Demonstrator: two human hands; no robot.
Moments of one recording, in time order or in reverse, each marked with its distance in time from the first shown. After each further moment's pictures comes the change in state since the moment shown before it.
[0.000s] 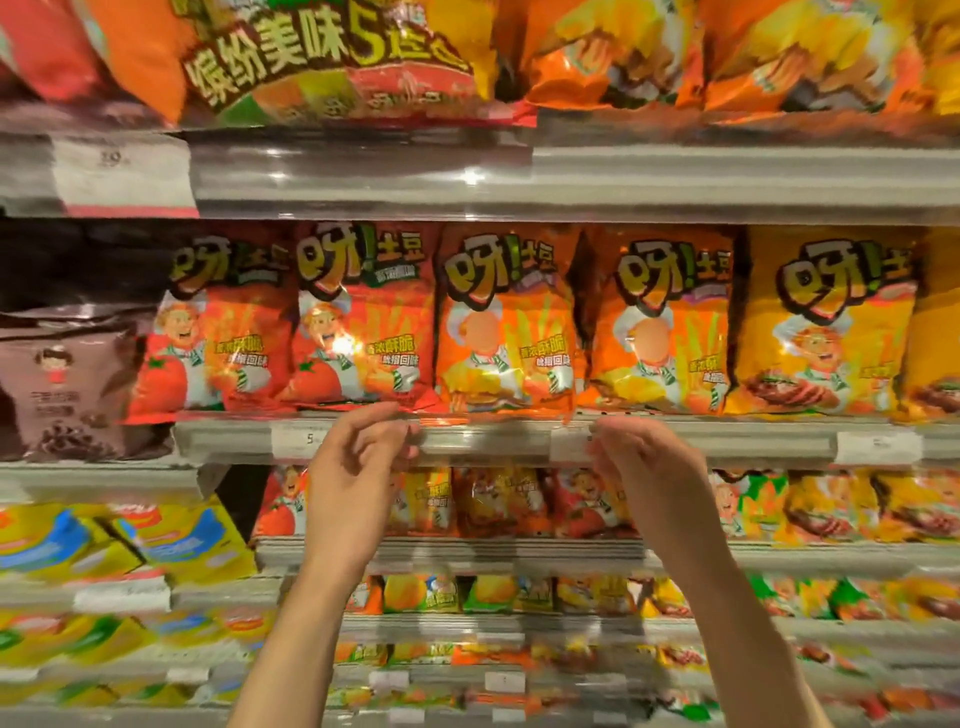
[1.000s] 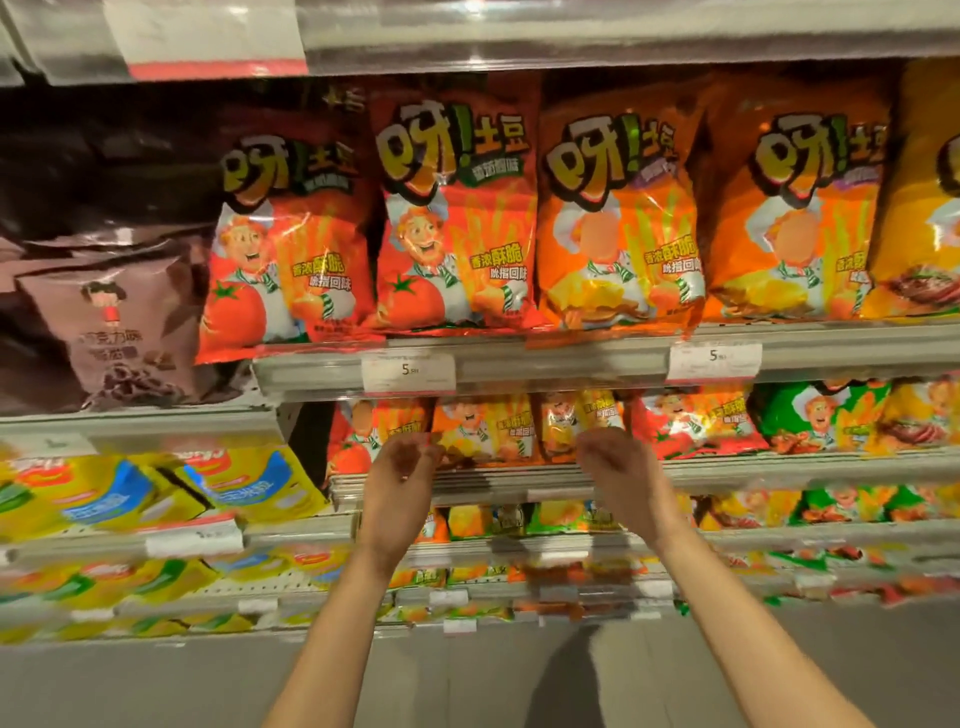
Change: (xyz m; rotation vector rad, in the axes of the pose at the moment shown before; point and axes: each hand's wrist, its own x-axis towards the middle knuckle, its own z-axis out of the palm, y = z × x) left_hand 0.025 -0.136 -0.109 0.361 -0.124 -0.219; right_hand -0.053 0.086 0.125 -0.162 -0.235 0.344
